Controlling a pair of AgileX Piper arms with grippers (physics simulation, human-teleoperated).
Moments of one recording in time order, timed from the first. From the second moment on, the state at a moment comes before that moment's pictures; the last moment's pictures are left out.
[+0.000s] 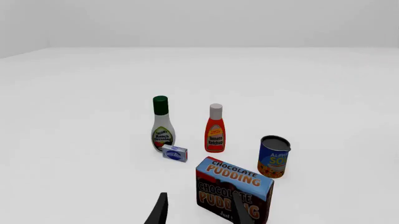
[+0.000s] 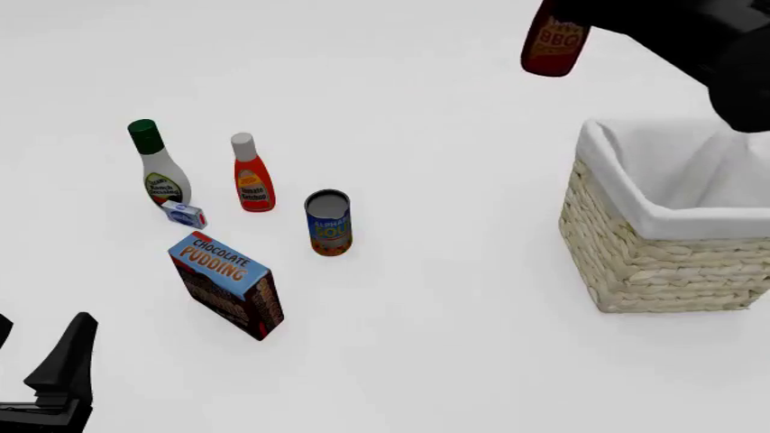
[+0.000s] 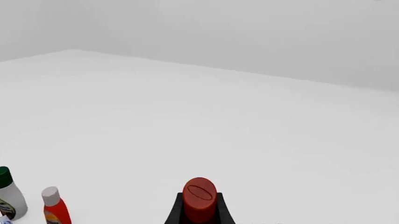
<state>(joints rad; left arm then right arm) 0.00 0.00 0.00 0.00 0.00 0.24 1.35 -1.28 -0.06 -0.08</state>
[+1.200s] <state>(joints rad) 0.00 0.00 0.00 0.00 0.00 -0.04 1.28 -1.20 -0.07 -0.09</state>
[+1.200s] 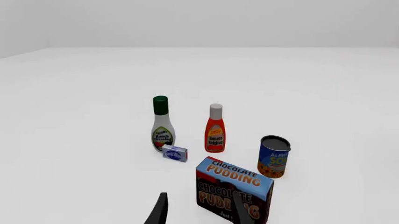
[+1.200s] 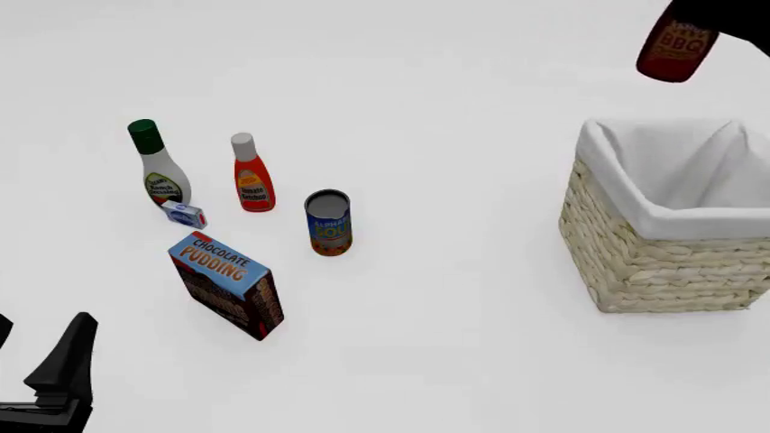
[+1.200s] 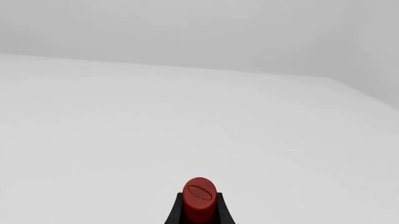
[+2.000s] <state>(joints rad) 0.00 0.00 0.00 0.00 0.00 -0.21 1.27 -1.06 -0.14 -0.11</state>
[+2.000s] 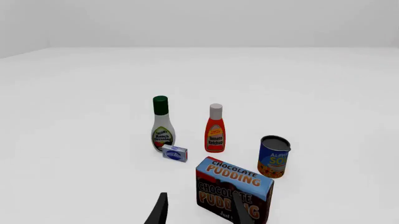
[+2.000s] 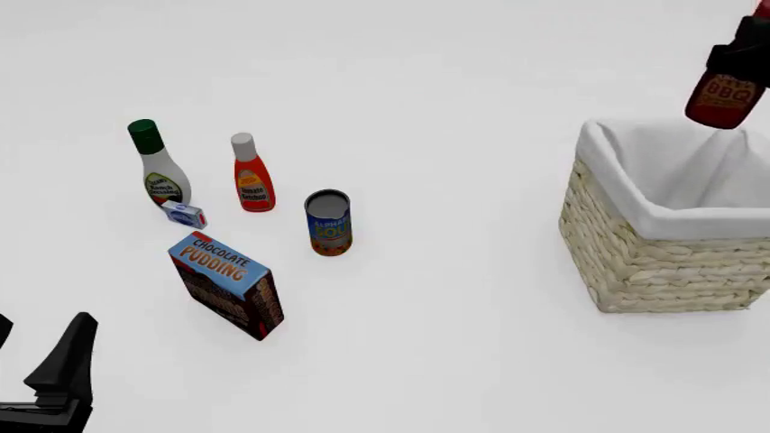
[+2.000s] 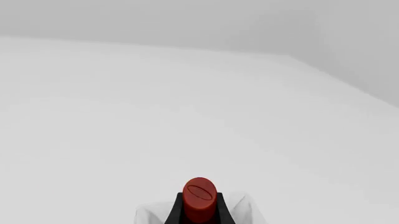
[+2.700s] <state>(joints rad) 0.00 0.00 0.00 0.00 0.00 -0.24 1.37 -0.96 -0.24 -0.16</state>
